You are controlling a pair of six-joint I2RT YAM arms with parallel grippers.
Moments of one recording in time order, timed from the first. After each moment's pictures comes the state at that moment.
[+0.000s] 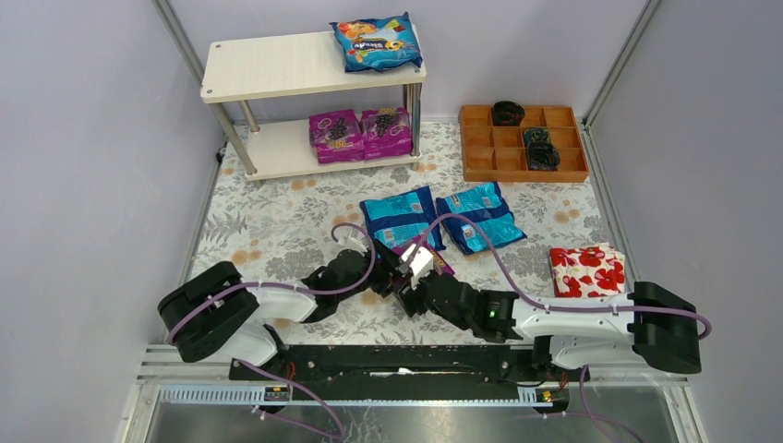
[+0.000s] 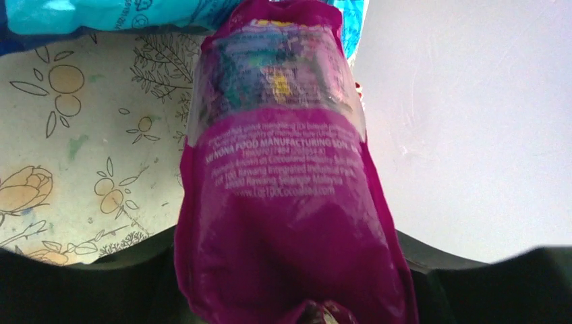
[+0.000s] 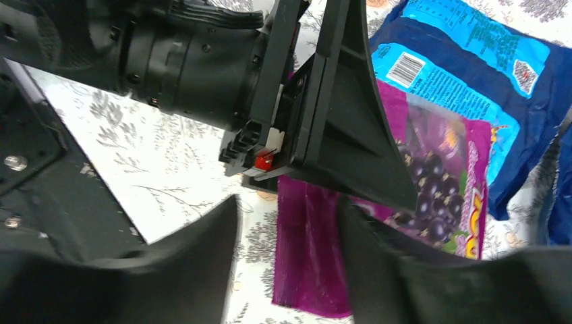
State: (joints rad) left arm -0.90 1.41 0.32 0.70 0.03 -1.51; right arm 1.29 1.18 0.54 0.20 0.43 0.19
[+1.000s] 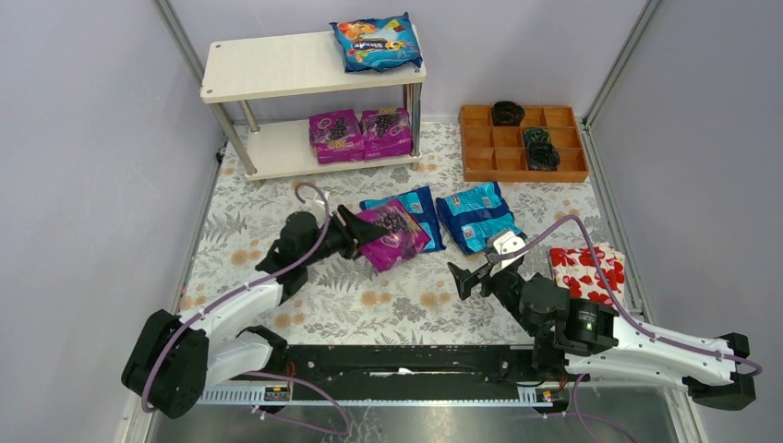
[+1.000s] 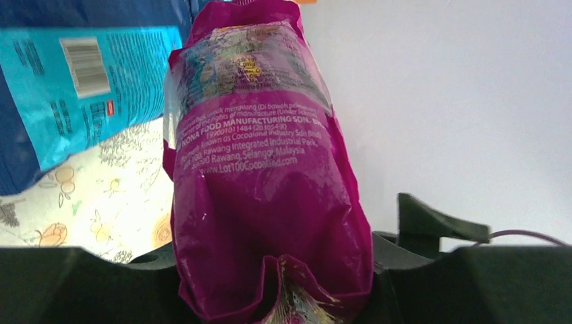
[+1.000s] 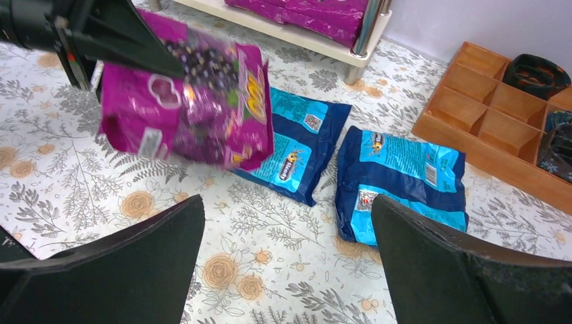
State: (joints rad) left arm -0.54 1.08 0.44 0.36 0.38 -1.28; right arm 1.29 0.51 0.55 -0.21 0.71 0.02
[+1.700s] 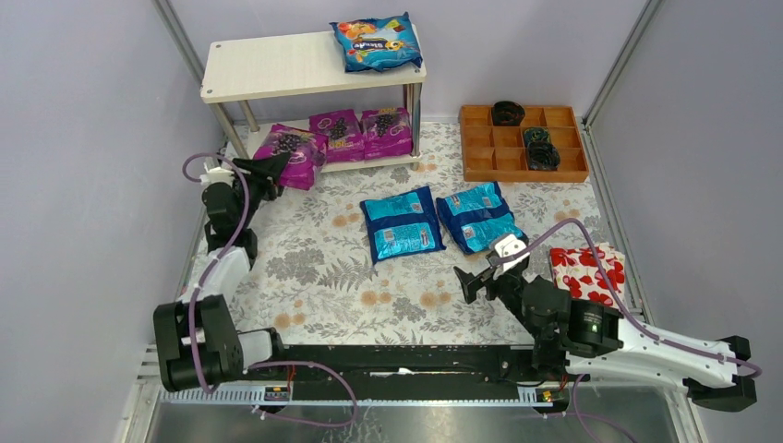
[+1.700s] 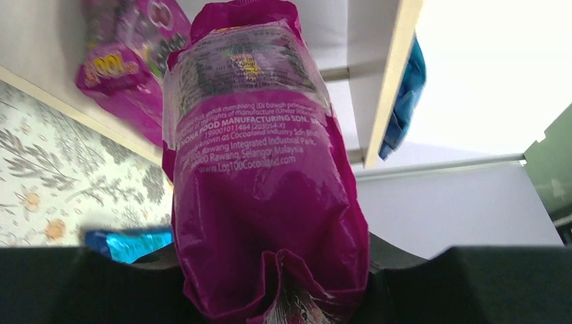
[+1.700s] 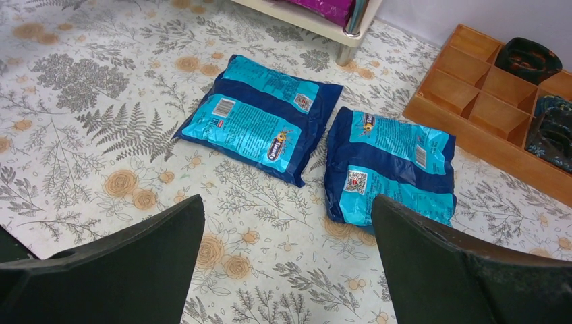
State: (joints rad) left arm 0.18 1.19 0.59 0.63 0.47 -1.40; right arm 1.29 0.47 0.54 -0.31 0.73 0.03
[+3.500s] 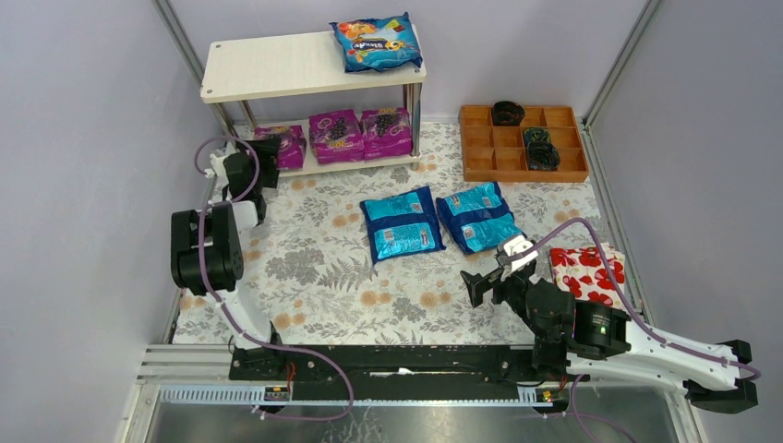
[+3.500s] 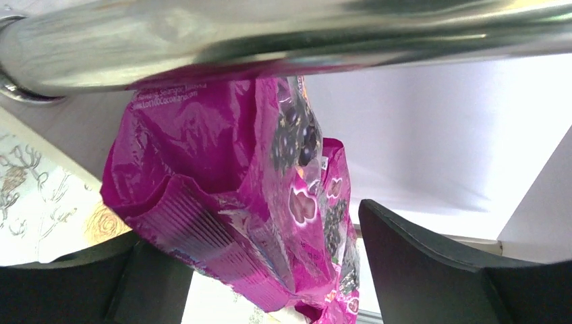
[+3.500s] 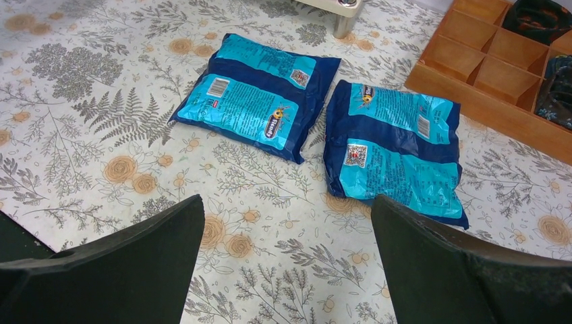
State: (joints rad) left arm 0.17 1.84 0.92 0.69 0.08 -1.30; right arm 1.29 0.41 0.55 -0.43 0.74 0.13
